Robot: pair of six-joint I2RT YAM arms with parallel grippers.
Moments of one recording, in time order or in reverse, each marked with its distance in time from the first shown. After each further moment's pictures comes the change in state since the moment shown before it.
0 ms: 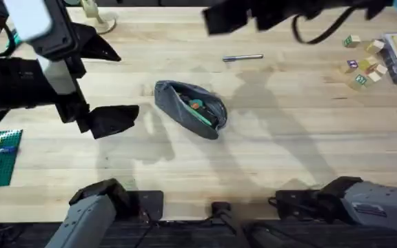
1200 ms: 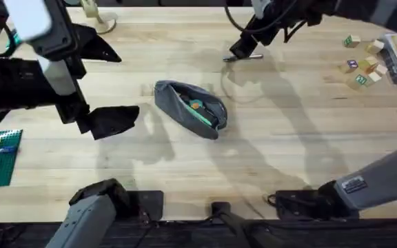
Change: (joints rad) left arm 0.000 0.000 0.000 -0.008 0.000 0.000; right arm -0.238 0.409 0.000 0.155 0.009 -0.669
